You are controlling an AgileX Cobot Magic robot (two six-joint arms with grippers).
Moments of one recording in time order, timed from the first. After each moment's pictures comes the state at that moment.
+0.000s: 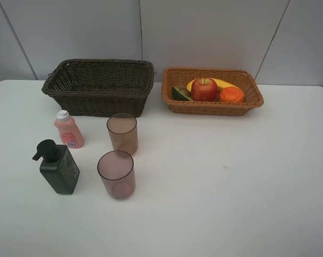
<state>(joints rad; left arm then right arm) -0.13 -0.01 -0.42 -0.12 1.08 0.12 -0.04 0.00 -0.53 0.15 1.06 -0.28</state>
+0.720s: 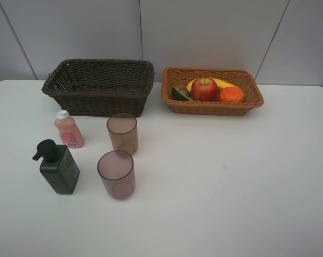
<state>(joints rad) -0.13 -0.01 -0.43 -0.12 1.05 0.11 -0.04 0.00 -0.53 0.15 1.06 -0.28</state>
